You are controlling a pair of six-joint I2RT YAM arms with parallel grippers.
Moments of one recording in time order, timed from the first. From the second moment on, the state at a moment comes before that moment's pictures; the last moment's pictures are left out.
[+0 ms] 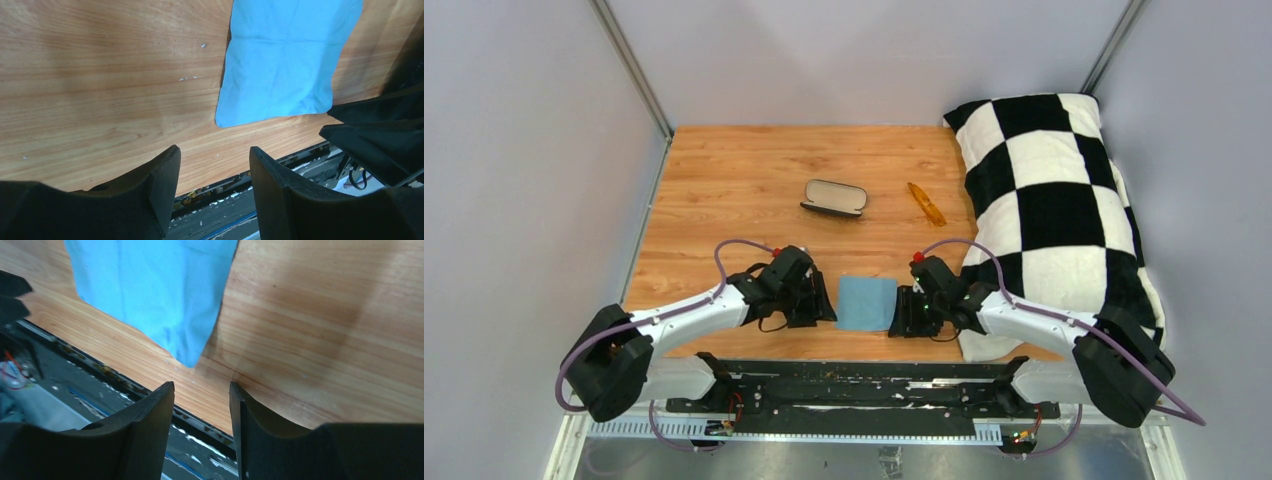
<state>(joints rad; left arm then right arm) -0.74 1.22 0.58 -0.33 0.14 -0.92 0.78 1.22 0.51 -0.30 -0.20 0.72</state>
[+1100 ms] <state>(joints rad) -0.80 1.34 0.49 -0.08 0.15 -1.11 0.76 1.20 0.41 -0.11 -0.19 0.96</state>
